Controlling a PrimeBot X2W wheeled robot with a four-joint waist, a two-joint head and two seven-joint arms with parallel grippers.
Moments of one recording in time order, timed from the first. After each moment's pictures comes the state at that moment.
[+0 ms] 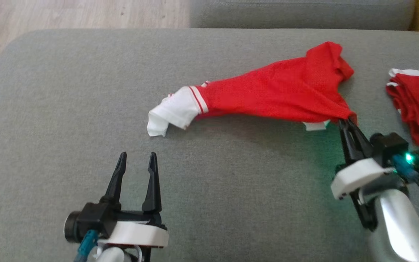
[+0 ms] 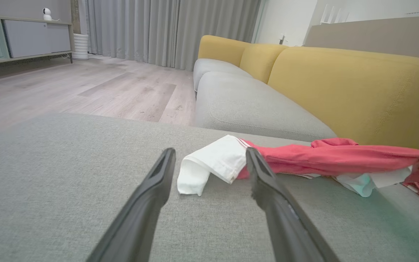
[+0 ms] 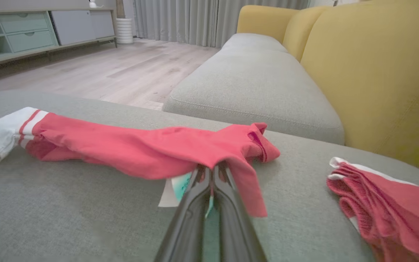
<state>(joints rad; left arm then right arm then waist) -0.08 0.21 -0.52 0.06 -0.49 0.26 -0.25 -0.24 -0.08 0.02 0.34 -0.05 0.13 -0.08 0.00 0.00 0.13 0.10</state>
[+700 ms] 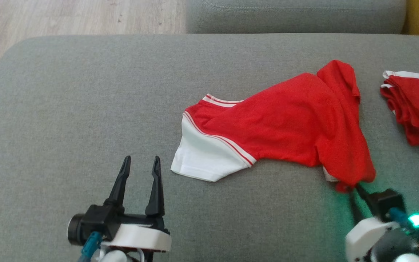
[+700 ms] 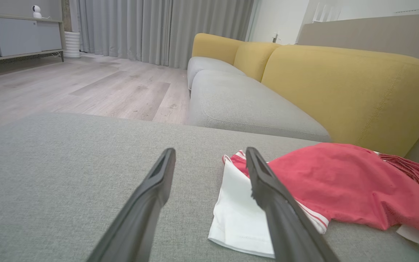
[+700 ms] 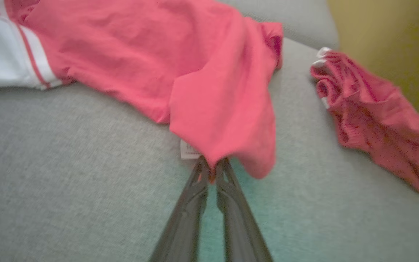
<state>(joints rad) -0.07 0.22 -0.53 0.06 -0.49 0.26 -0.24 0.14 -0.13 -0.01 0.00 -0.12 0.13 0.23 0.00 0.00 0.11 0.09</state>
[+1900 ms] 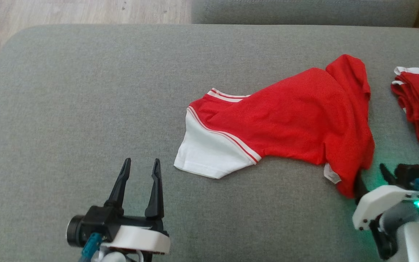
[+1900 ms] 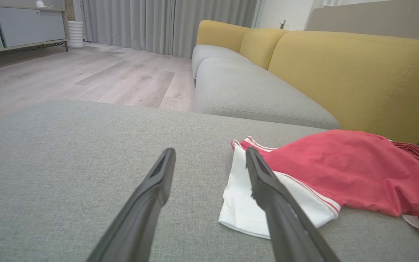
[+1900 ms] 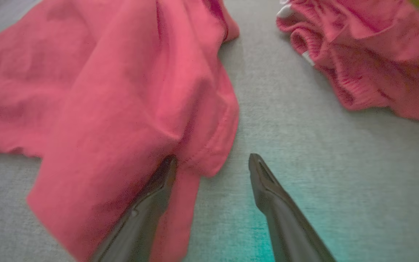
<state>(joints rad) -0.07 0.23 -0.55 0.06 -0.49 0.26 -0.23 -0.11 -0.05 -0.18 0.38 0.02 0.13 0.16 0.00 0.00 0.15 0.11</state>
